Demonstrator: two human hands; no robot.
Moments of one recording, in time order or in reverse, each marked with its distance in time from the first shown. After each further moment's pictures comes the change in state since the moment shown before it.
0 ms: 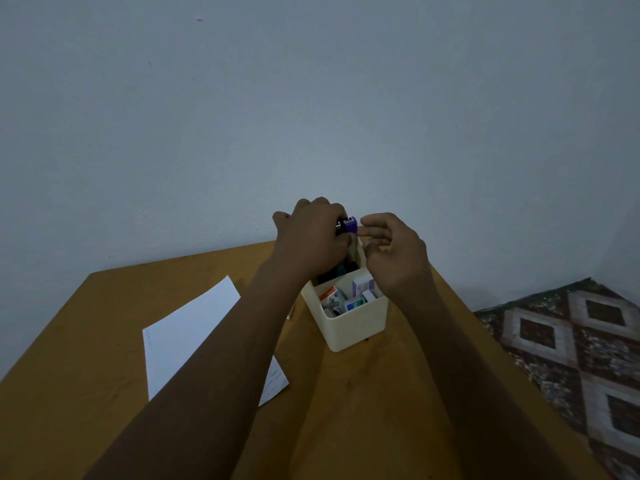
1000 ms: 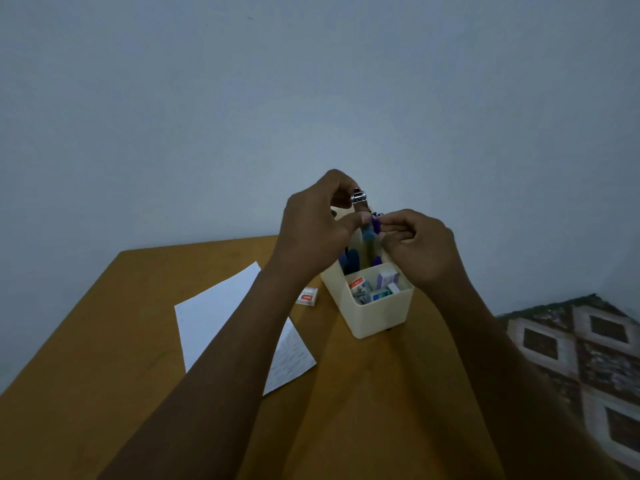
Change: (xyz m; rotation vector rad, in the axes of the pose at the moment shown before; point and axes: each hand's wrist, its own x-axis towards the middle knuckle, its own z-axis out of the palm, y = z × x) left_hand -0.051 -0.014 -0.051 -0.647 0.283 0.026; right_hand -0.010 -0.034 -0.006 -0.220 -0.054 -0.041
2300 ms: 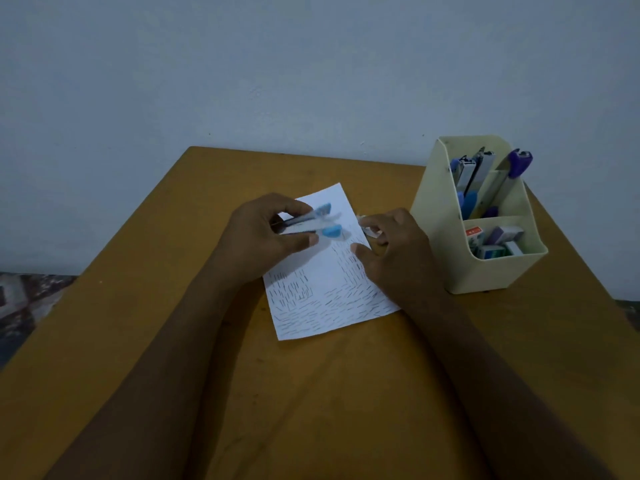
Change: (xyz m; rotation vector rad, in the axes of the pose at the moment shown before) left_hand -0.117 -0.138 -0.100 0.017 -0.054 -0.479; right_hand -0.057 -0.004 0.153 -0.156 -0.190 -0.393
